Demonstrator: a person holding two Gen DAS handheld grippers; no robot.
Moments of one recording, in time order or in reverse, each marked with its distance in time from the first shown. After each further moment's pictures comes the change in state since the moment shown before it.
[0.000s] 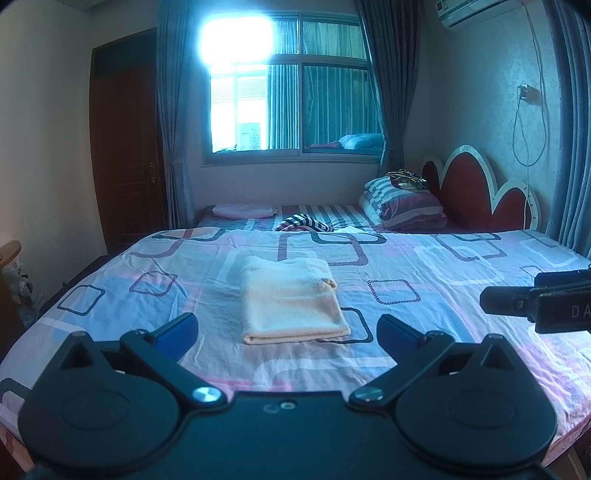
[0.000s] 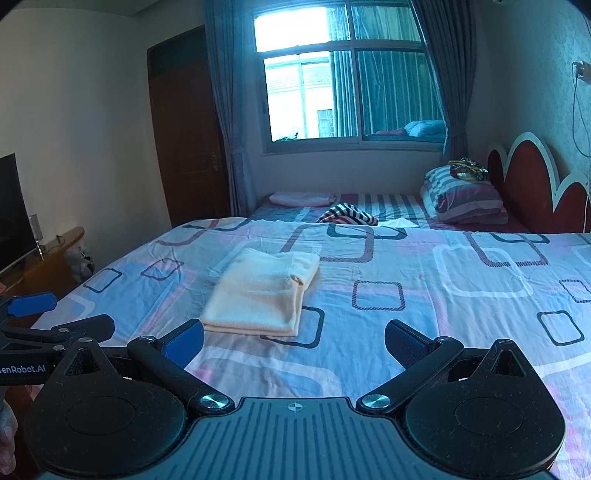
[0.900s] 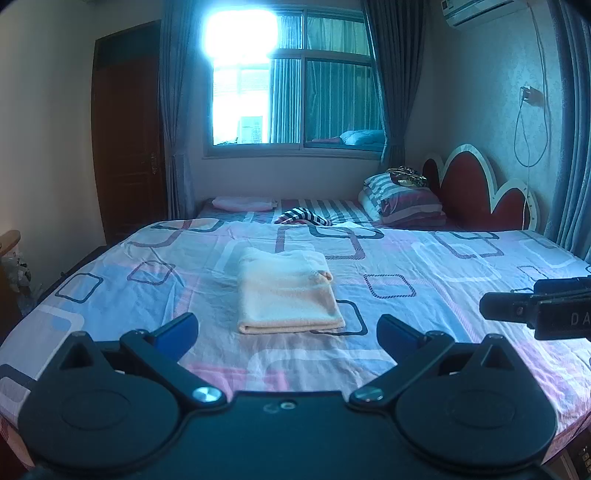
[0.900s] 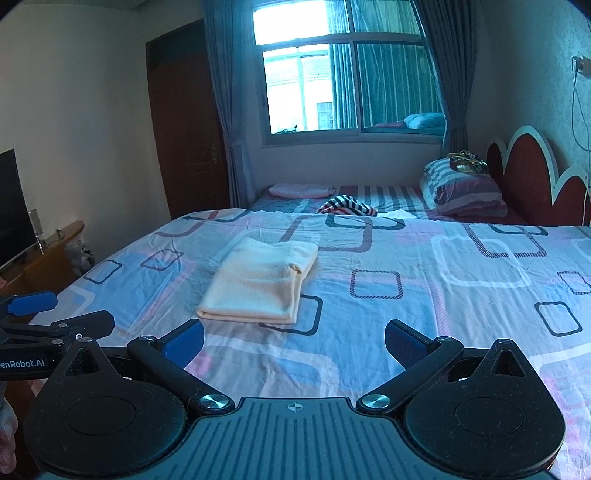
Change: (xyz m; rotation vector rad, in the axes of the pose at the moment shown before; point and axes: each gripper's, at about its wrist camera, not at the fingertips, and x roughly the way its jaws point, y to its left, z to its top) left arm -0.003 -0.002 -0.006 -0.023 0.018 -0.002; right arm -0.003 -0.001 -0.006 0.009 0.021 -0.003
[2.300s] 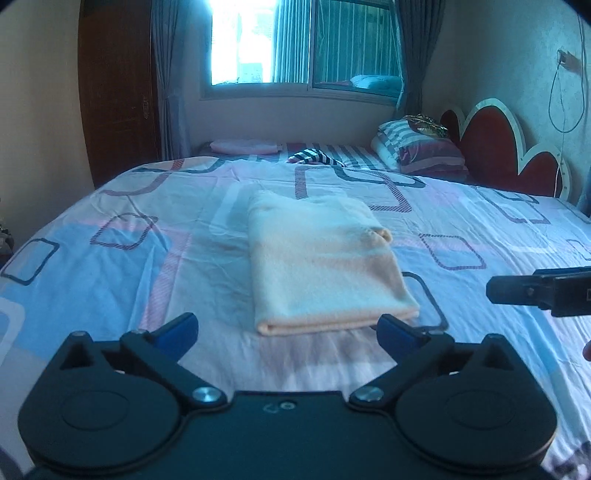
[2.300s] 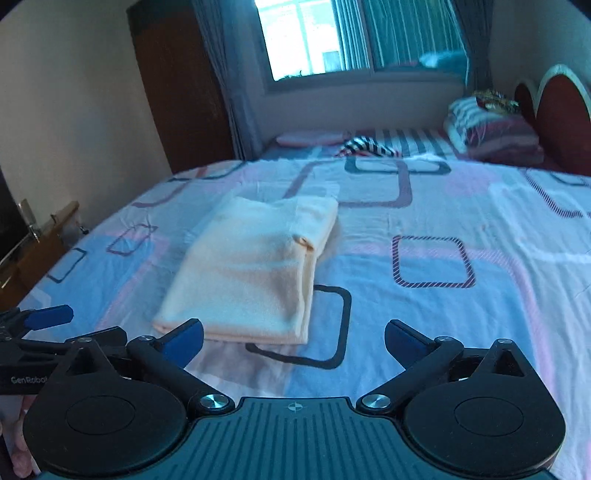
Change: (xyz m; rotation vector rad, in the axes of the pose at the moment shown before) left arm 0.179 0.051 -0.008 -0.020 0.187 -0.009; right arm 0.197 -0.029 0.012 0.062 0.169 0.058
